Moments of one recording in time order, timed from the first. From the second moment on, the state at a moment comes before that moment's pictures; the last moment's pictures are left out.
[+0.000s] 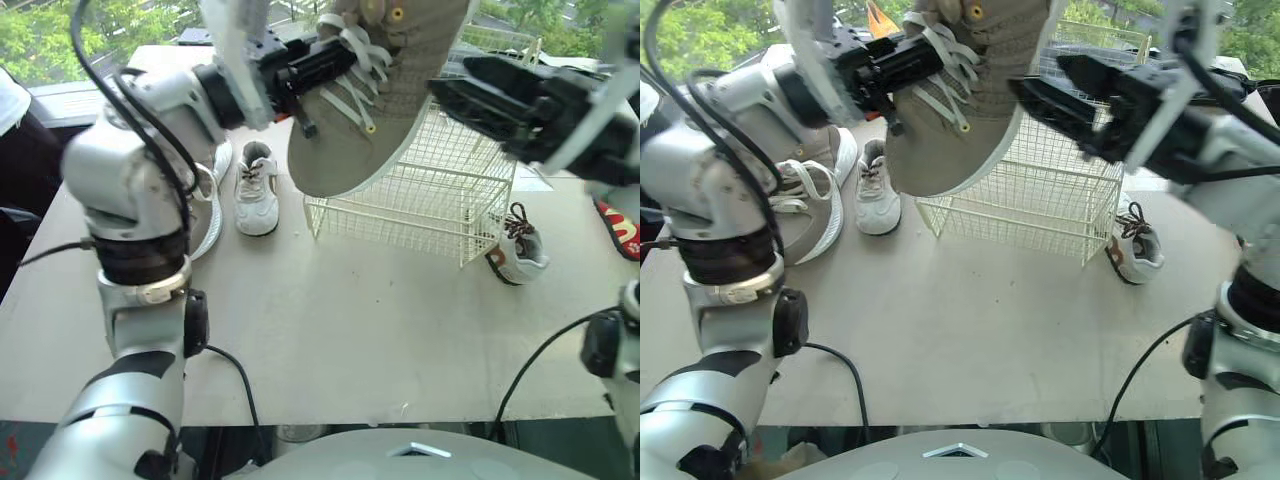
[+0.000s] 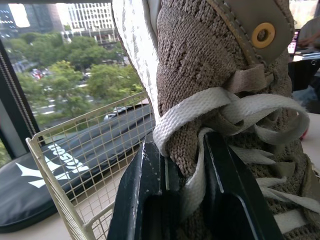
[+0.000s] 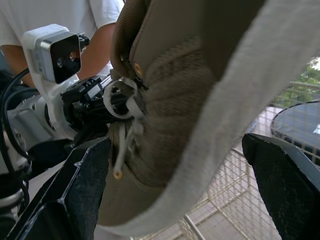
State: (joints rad) left arm -0.87 0.49 0.08 -0.24 -0.51 0.74 -0.71; right arm -0.78 -0.54 -0.26 -0.46 1.39 1.11 -0.04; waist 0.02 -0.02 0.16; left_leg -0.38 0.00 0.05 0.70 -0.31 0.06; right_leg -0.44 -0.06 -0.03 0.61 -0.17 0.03
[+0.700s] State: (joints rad) left arm -0.84 0.43 0.19 -0.25 -0.64 0.78 -0.65; right arm -0.87 -0.49 -0.17 -0.37 1.24 1.01 -0.11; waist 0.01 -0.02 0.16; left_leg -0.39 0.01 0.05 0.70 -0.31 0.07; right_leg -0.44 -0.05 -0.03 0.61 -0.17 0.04
